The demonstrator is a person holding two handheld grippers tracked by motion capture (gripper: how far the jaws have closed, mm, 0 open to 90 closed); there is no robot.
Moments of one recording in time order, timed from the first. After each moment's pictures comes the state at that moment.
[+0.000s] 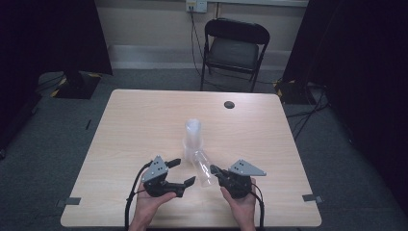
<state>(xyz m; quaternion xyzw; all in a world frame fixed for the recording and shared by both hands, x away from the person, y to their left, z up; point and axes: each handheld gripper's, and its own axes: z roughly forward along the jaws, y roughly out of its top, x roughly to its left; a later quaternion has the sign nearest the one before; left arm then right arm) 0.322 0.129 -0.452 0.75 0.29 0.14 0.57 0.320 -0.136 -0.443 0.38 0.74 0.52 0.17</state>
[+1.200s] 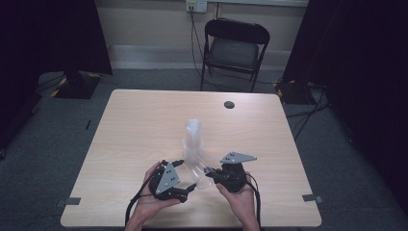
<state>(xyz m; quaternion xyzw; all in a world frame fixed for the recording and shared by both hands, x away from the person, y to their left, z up) 0.317 0.112 -0.462 0.81 0.19 0.26 0.49 0.336 -0.121 -0.426 0.38 0.80 0.46 0.08</state>
